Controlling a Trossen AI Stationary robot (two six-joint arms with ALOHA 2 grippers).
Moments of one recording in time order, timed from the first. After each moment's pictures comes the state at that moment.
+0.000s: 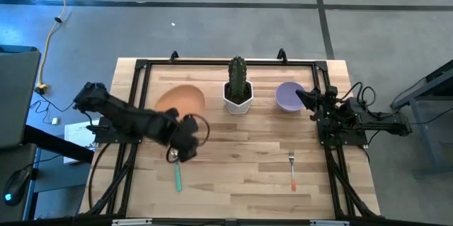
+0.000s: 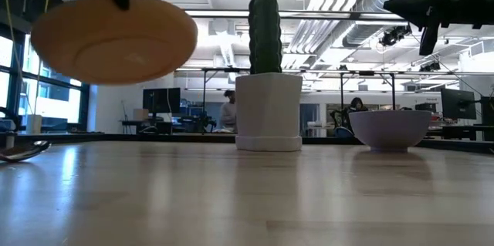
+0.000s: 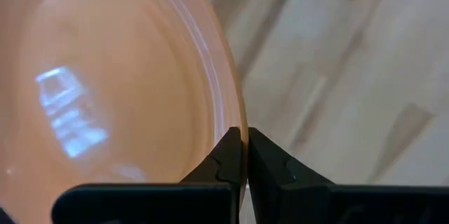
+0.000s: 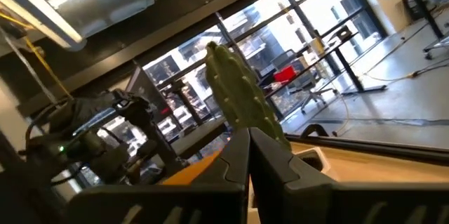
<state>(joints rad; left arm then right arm) -0.30 1.55 1.45 -1.34 -0.33 -0.87 -0.01 0.01 0.10 0.21 0.40 0.47</state>
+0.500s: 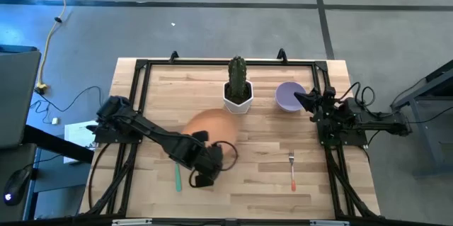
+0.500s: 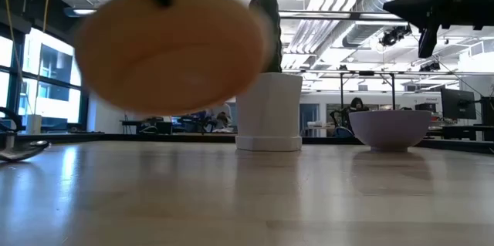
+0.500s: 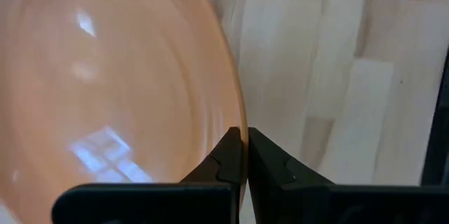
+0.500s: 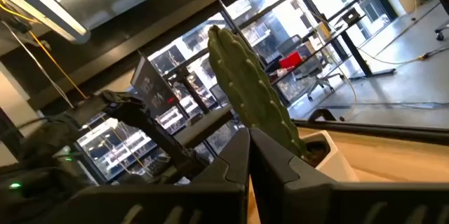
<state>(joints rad) -0.36 1.86 1.68 -1.12 -0.24 -0.56 -0.01 0.01 0.10 0.17 0.37 0.52</state>
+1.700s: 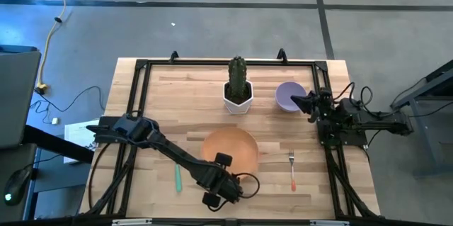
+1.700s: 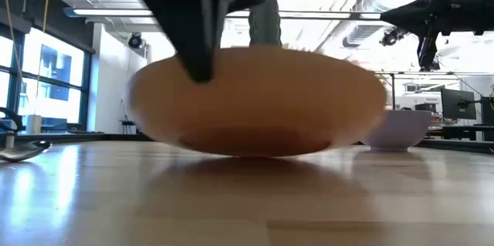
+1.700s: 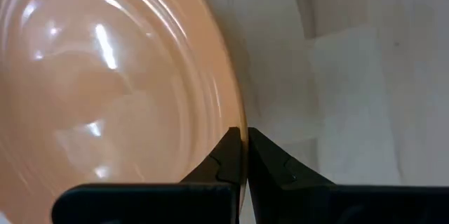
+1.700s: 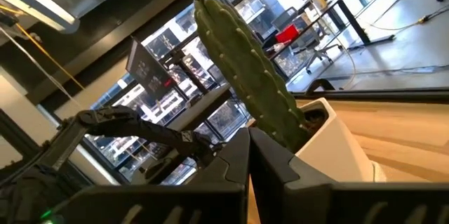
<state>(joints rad) -0.41 2.26 1.97 -1.14 -0.18 -0.21 -0.01 0.04 0.10 0.11 0.34 0.63</state>
